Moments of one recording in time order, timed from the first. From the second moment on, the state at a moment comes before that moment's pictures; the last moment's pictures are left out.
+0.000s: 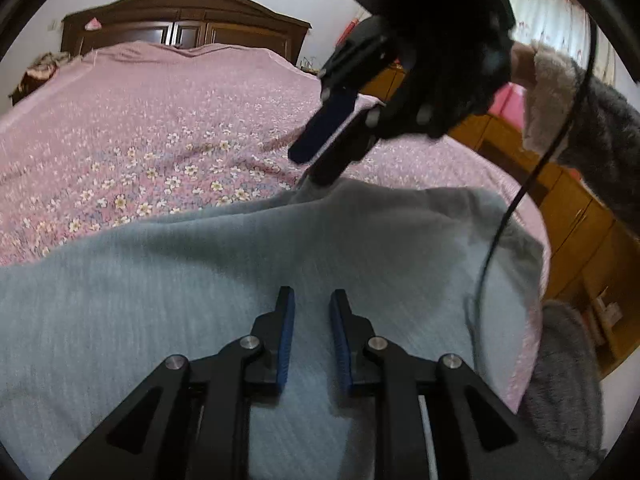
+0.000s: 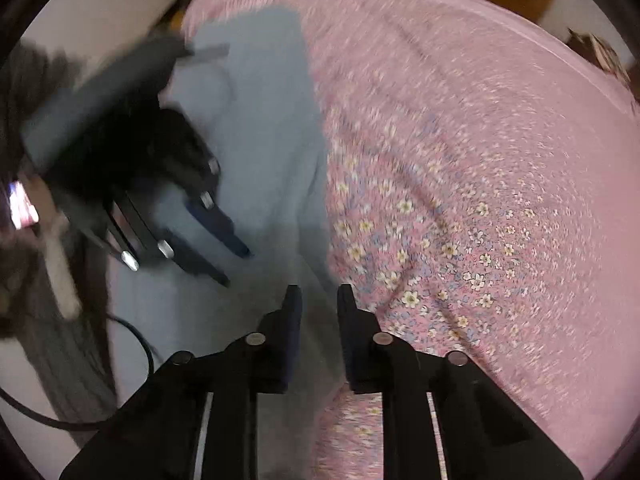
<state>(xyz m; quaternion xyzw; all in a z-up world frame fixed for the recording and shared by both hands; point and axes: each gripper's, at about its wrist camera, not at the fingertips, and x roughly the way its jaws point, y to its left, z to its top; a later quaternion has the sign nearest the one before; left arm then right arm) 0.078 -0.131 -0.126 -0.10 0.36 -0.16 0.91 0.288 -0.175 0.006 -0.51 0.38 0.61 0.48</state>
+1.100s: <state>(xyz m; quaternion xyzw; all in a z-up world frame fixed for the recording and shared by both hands) 0.073 -0.124 -0.118 -0.09 0.36 -0.17 0.91 0.268 -0.180 -0.028 -0.57 0.36 0.52 0.52</state>
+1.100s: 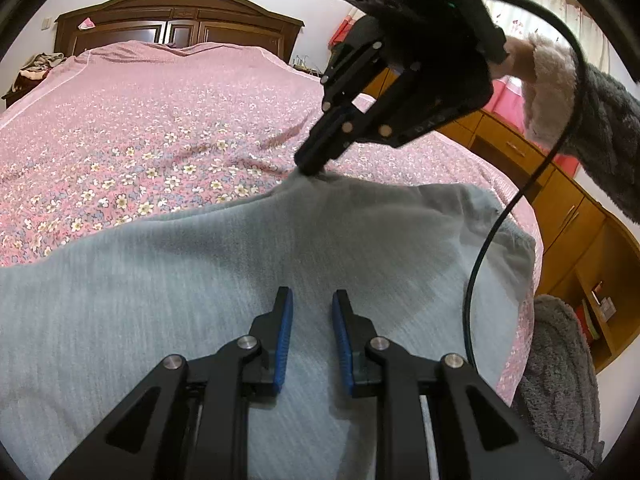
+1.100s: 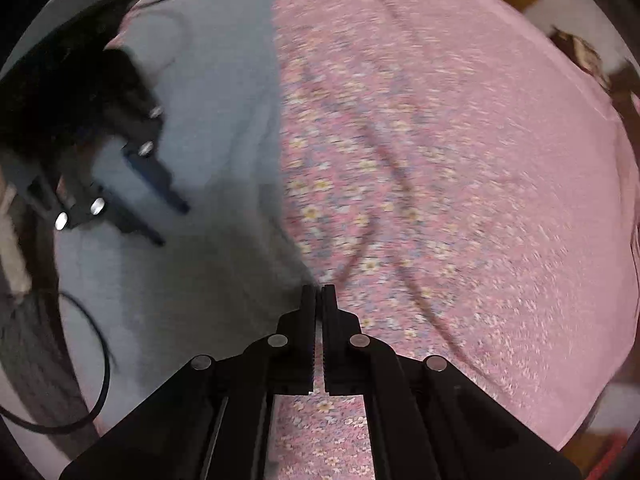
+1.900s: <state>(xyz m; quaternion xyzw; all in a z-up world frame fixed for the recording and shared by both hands) 0.078 -0.109 -0.091 -0.06 0.35 -0.07 0.93 0.266 -0.354 0.017 -0.11 0.40 0.42 0.81</state>
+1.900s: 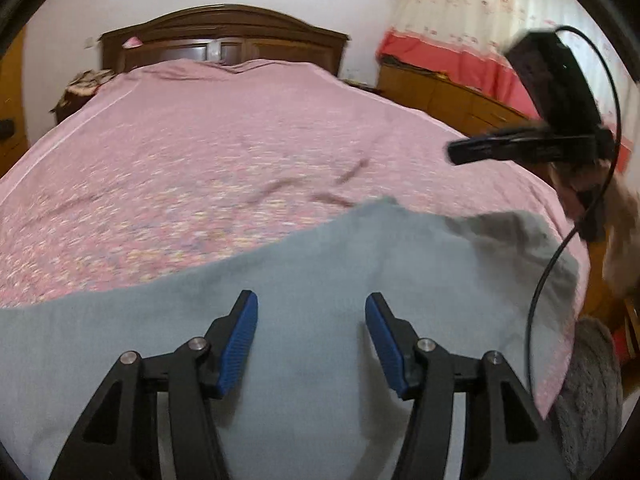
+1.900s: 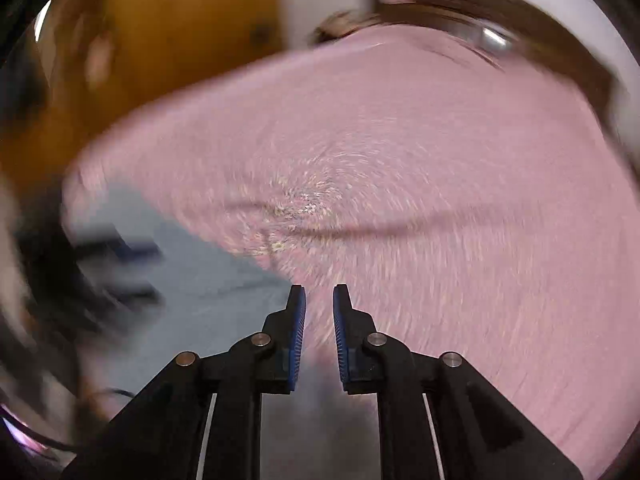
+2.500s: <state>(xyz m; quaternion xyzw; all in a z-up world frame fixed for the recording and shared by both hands) 0.074 -0.152 -0.103 -0.03 0.37 -0.09 0.93 0.149 -0.530 -0.050 0.24 0.40 0.18 0.87</state>
